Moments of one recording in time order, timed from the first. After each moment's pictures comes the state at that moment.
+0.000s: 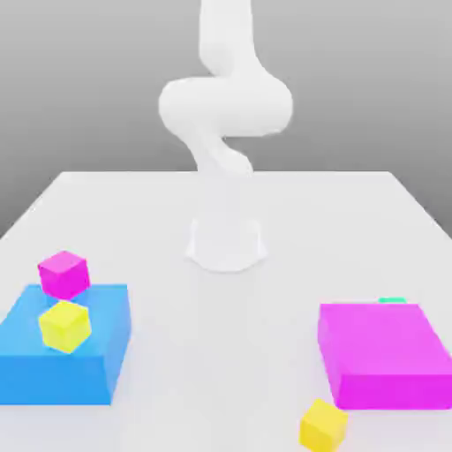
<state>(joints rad) -0.05 -0.71 0.06 -2.31 -0.02 2.33 0.89</state>
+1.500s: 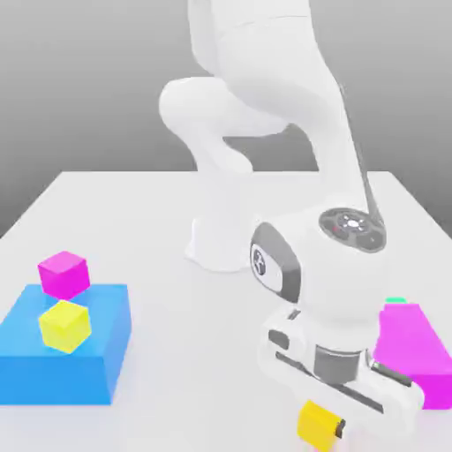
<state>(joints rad) -0.11 0.36 0.33 -2.41 -0.29 2.73 1.93</state>
